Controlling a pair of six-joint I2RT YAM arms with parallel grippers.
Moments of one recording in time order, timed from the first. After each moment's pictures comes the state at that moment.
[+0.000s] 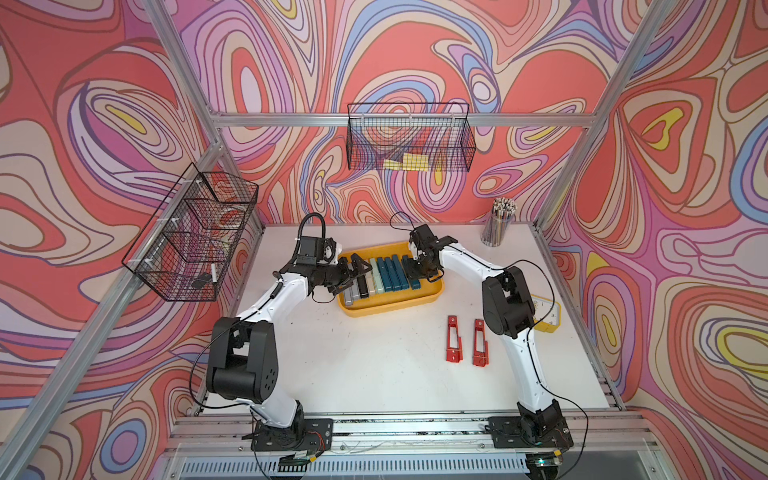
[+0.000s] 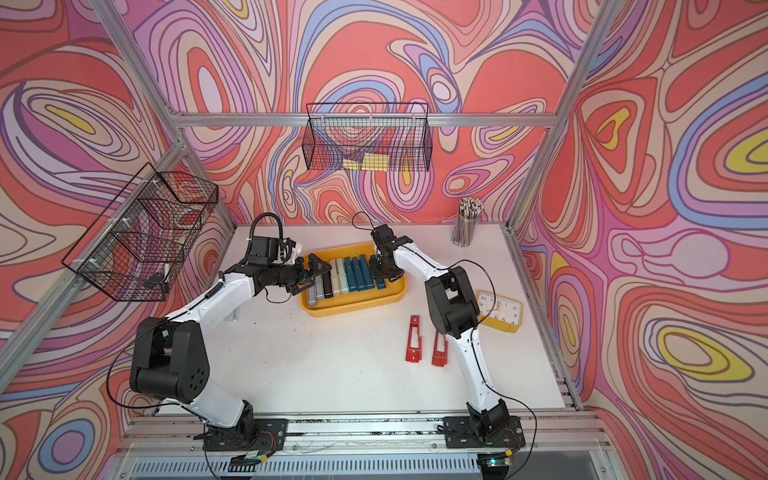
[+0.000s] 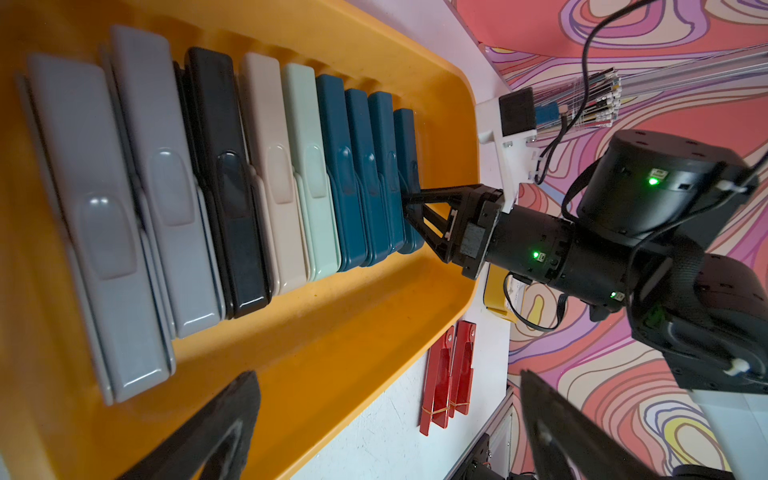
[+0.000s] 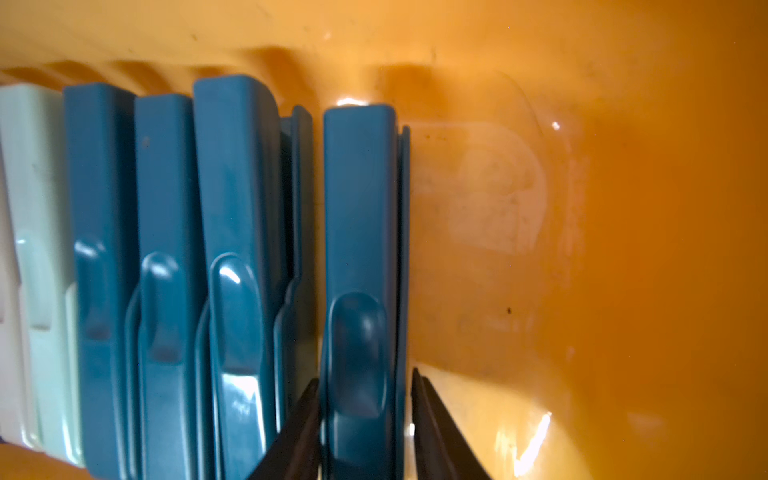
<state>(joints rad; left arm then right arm) -0.14 1.61 1.14 -0.38 0.65 -0.66 0.47 2.35 1.98 -0.77 -0.11 0.26</state>
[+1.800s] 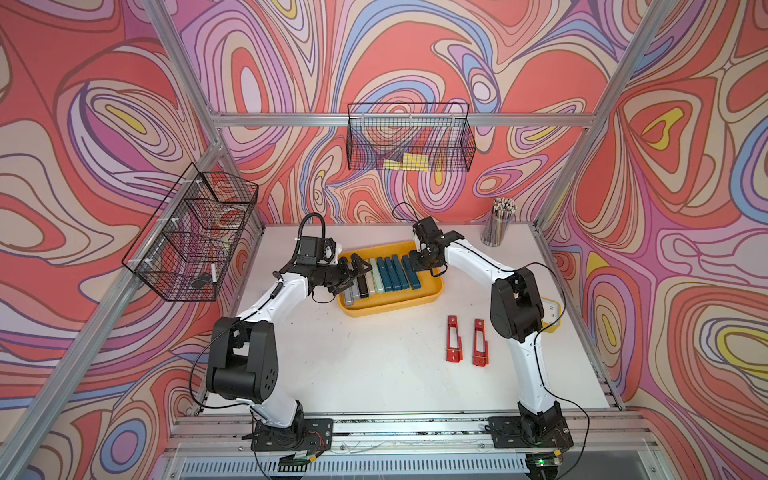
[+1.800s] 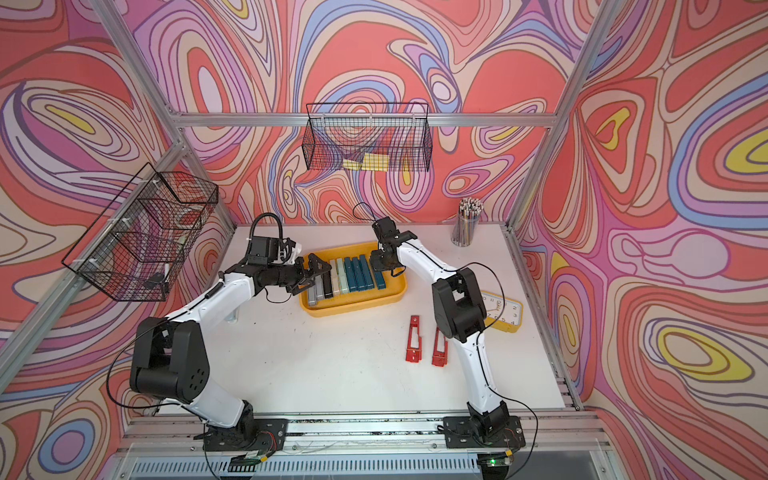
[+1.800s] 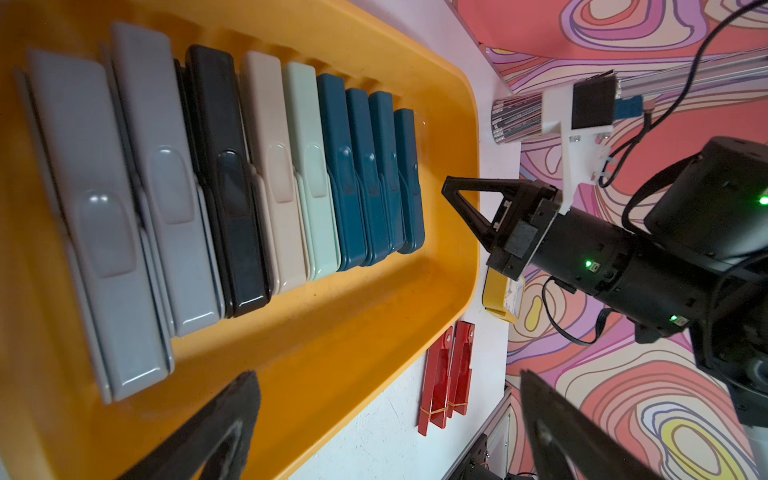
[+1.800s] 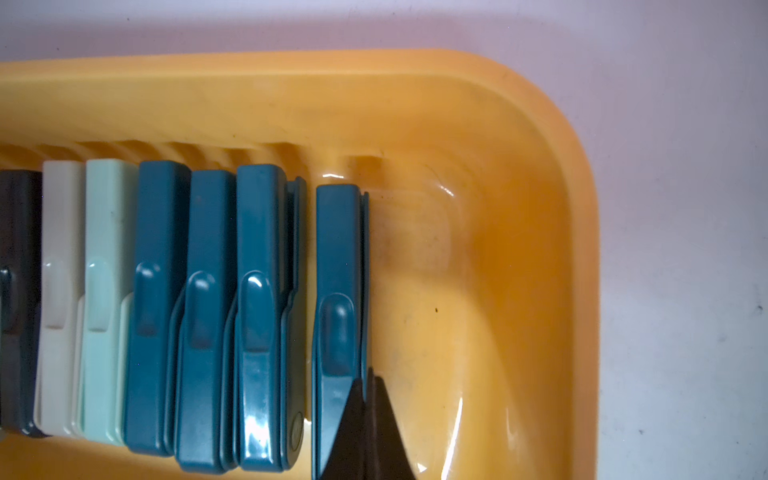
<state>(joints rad) -0.14 1.61 1.14 -0.38 0.65 -0.67 0.47 2.27 1.96 -0.76 0.00 0.23</state>
